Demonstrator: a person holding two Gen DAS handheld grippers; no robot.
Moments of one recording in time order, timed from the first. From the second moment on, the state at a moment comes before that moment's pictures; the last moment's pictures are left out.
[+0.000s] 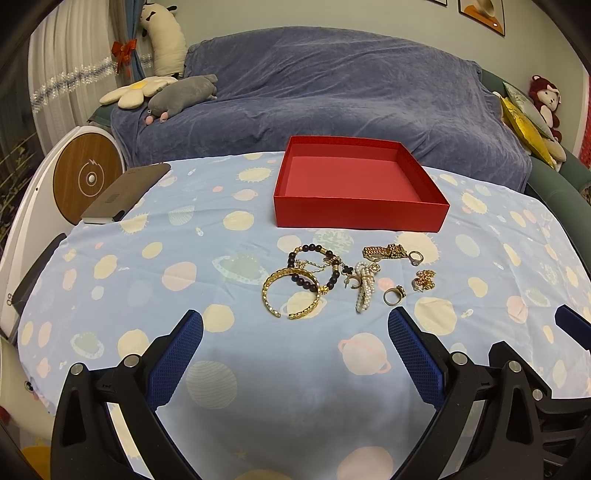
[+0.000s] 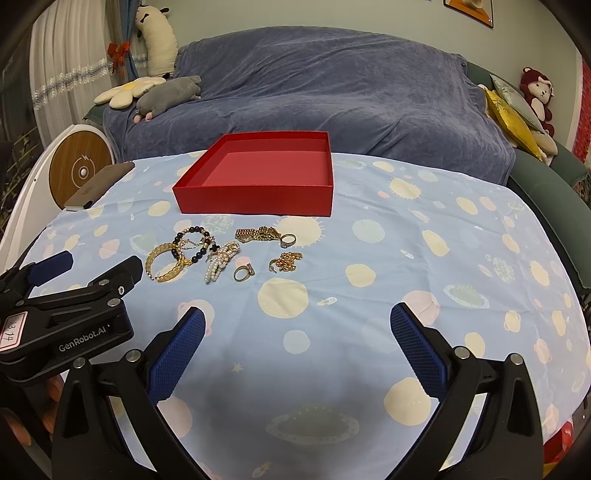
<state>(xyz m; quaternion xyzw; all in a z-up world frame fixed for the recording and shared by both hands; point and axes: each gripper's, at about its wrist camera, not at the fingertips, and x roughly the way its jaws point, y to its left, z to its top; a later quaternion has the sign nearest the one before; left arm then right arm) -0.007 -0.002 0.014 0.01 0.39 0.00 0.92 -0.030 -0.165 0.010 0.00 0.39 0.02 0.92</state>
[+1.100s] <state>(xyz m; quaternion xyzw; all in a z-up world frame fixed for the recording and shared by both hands) -0.002 0.003 0.012 0.01 0.39 0.00 0.92 -0.026 -0.167 0.006 0.01 0.39 0.02 0.92</state>
